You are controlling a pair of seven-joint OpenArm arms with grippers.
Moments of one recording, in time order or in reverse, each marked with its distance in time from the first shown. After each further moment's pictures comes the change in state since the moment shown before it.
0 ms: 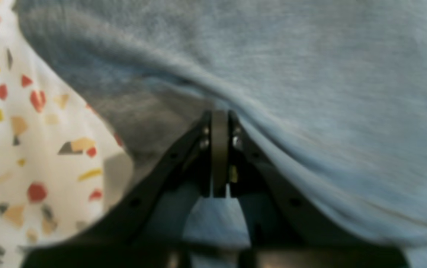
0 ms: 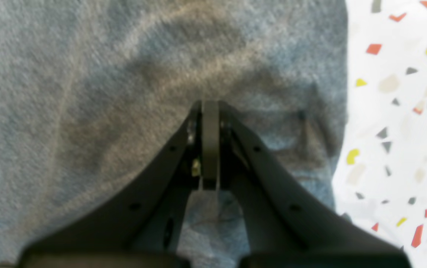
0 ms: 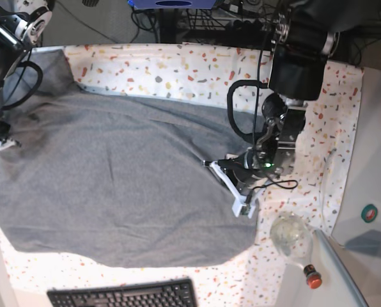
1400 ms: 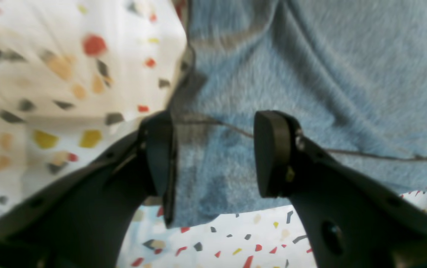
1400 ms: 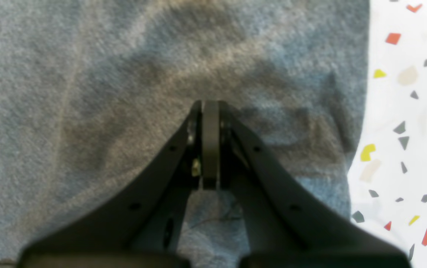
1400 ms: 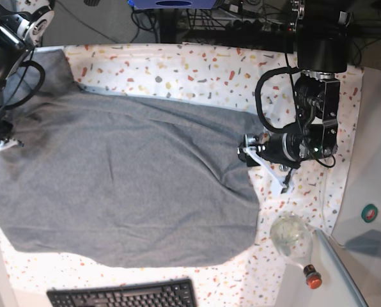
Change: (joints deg) left arm 7.2 -5.4 -9.0 10.8 -13.2 0.1 19.1; right arm 0.2 -0.5 0.0 0.0 0.0 0.0 0.0
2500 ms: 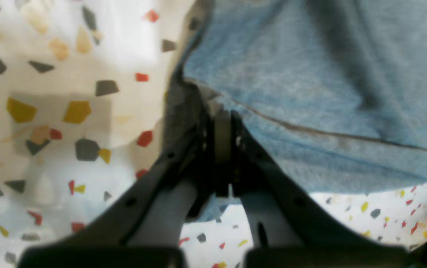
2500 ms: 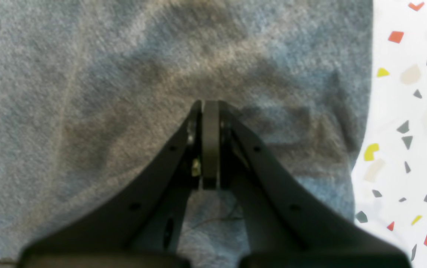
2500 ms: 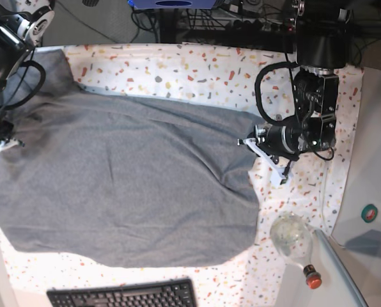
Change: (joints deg) left arm 2.6 -0.2 0.1 1.0 0.0 0.1 -0.2; right arm 0.0 0.0 0.0 -0.1 0.0 0.0 0.0
